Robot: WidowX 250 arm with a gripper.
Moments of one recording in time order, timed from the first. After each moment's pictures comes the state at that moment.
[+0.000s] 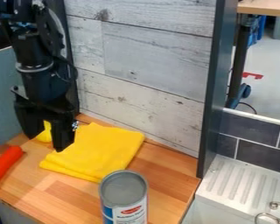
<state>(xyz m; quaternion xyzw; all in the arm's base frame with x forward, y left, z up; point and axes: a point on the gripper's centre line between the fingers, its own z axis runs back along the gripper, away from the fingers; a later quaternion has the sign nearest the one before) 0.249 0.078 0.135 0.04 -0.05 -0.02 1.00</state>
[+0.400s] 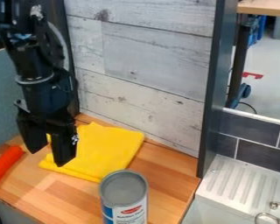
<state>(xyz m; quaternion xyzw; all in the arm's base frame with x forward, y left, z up) 0.236 0.064 0.125 0.00 -0.04 -0.05 1.00</state>
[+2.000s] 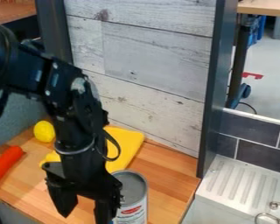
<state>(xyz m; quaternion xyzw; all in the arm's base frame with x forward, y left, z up) 0.213 -0.007 0.070 -0.01 -0.03 0.05 1.00</state>
